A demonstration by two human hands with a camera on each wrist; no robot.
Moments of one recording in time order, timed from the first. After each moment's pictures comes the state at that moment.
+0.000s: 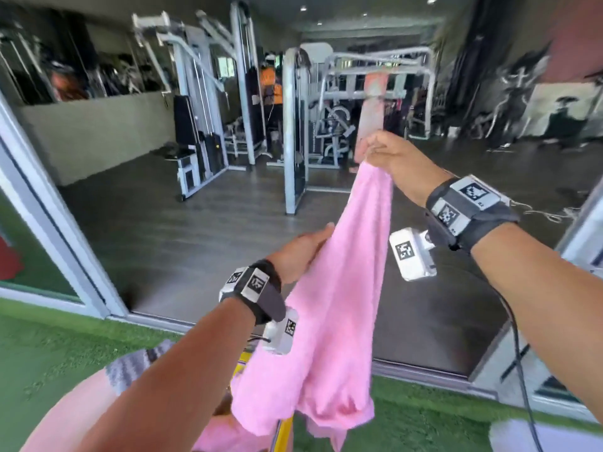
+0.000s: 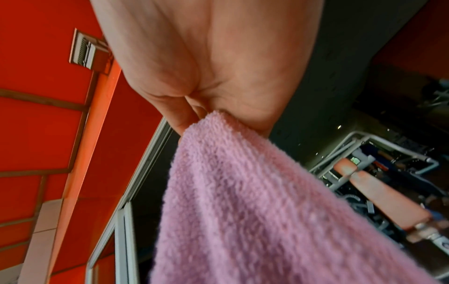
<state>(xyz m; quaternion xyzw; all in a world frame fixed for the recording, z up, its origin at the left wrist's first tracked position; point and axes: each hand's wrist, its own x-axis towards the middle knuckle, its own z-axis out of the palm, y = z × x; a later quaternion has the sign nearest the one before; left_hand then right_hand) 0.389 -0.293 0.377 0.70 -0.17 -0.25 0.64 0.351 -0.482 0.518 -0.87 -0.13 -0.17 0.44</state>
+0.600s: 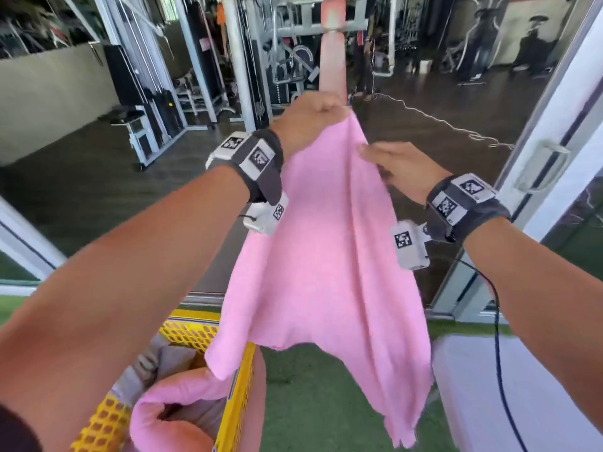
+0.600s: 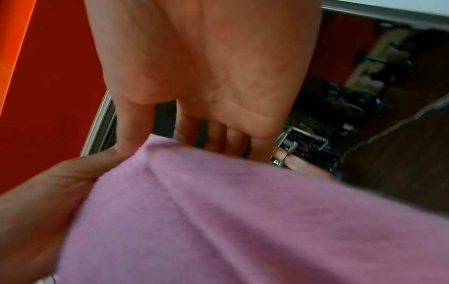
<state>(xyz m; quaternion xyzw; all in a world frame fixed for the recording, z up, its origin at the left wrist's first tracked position) 0.390 -0.445 0.477 0.81 -0.41 0.02 0.43 0.297 -0.621 0.417 -0.80 -0.01 -0.08 0.60</state>
